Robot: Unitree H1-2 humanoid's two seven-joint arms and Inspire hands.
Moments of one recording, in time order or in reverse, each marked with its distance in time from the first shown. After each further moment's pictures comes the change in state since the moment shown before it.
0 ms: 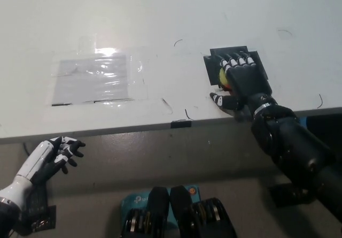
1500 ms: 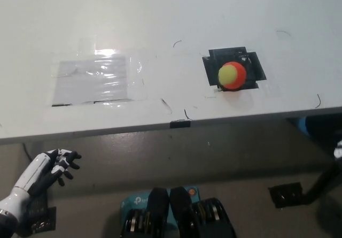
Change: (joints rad) left_arm 0.043 -0.004 0.011 0.029 0.000 -0.006 0.000; right_arm 0.725 0.132 -0.920 -0.706 0.308 0.033 0.060
